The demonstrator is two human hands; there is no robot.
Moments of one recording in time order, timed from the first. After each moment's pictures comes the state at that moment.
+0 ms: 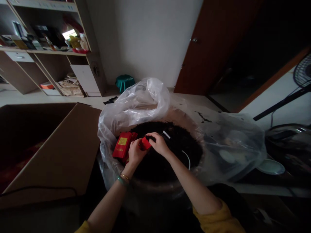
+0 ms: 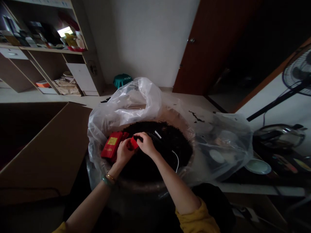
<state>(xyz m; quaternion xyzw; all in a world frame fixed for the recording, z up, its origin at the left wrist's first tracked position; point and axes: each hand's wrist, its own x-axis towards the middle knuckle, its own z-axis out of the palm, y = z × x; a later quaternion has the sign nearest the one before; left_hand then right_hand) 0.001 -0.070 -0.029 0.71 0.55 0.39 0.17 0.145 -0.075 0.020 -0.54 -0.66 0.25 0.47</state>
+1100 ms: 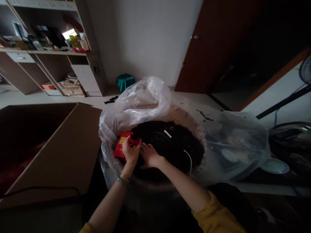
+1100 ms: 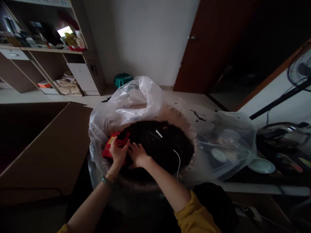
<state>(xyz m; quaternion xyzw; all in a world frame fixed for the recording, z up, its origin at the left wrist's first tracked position) -0.011 -0.058 -0.047 0.54 0.60 0.57 0.16 0.106 -0.096 -0.007 -0.50 -0.86 0.11 -0.03</state>
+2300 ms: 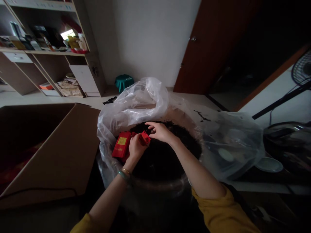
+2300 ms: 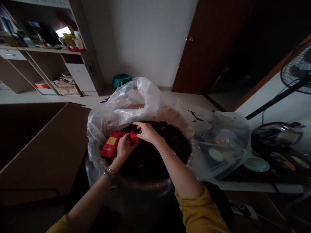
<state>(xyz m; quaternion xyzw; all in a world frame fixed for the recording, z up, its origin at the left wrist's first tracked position) 0.011 -0.058 -0.008 0.70 0.57 0.39 0.16 0.161 -0.060 0.095 -0.56 -0.71 0.27 0.32</state>
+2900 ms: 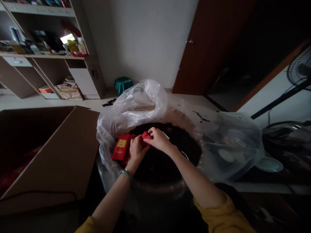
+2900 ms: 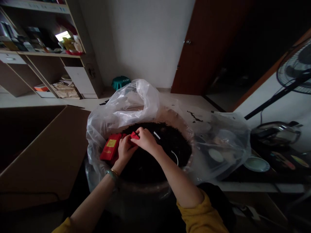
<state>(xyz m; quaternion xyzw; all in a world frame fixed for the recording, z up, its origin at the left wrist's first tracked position) 0.008 -0.057 -0.021 0.73 0.52 0.42 0.14 0.146 -0.076 0.080 -0.66 -0.69 0.16 0.26</state>
